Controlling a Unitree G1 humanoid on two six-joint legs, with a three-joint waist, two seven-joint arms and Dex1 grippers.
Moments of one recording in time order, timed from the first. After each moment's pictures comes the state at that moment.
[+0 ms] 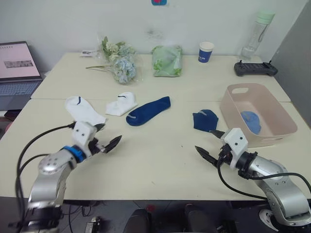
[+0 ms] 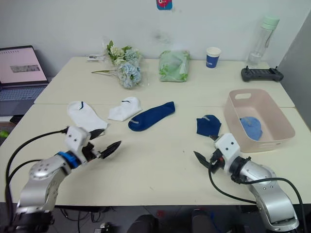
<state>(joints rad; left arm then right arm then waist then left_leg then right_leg) -0.17 0.61 0.18 0.04 -0.27 0.18 -0.78 0.01 -0.53 0.00 -0.61 0.24 0.58 0.59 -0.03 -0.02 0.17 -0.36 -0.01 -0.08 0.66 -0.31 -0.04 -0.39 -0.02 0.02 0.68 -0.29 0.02</state>
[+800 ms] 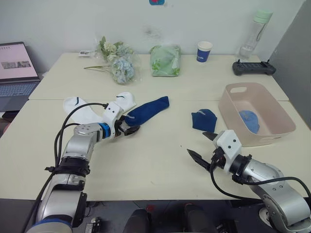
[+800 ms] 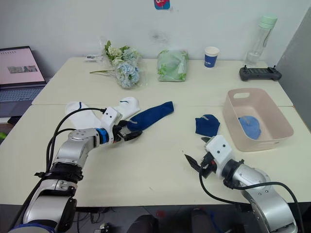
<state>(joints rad) -0.62 0.52 -0.01 0.52 -0.15 0.34 -0.83 0.02 -0.51 0.06 -0.75 0.27 0.68 0.50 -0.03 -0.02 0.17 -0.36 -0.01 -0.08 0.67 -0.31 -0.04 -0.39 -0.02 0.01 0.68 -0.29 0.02</state>
